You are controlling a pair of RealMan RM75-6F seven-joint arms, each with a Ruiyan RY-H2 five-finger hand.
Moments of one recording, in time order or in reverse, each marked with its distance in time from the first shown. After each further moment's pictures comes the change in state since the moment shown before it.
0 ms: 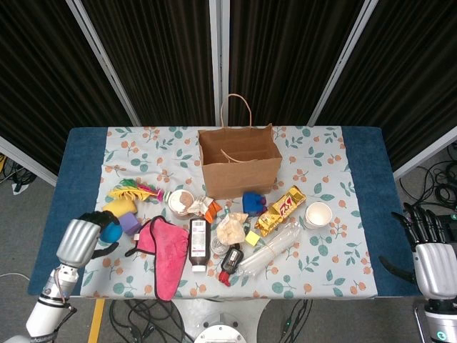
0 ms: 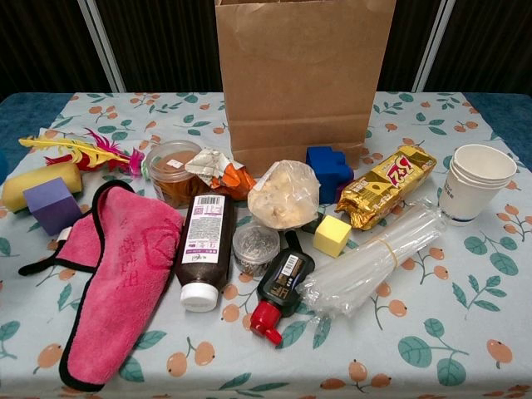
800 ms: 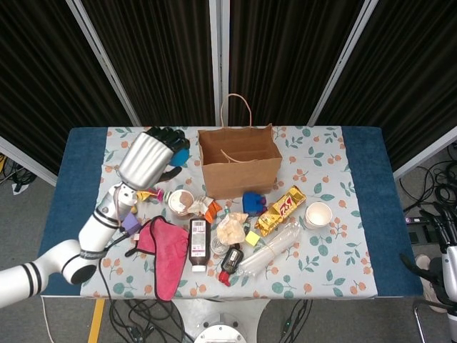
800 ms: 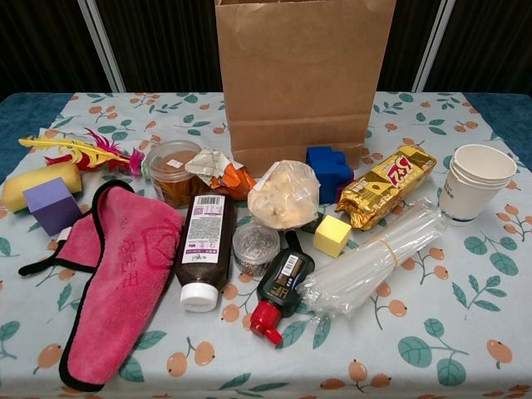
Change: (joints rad) left arm -0.531 0.025 -0.384 -0.089 -0.148 -0.338 0.229; right arm -0.026 0.009 0.029 0.109 0.042 0.055 0.189
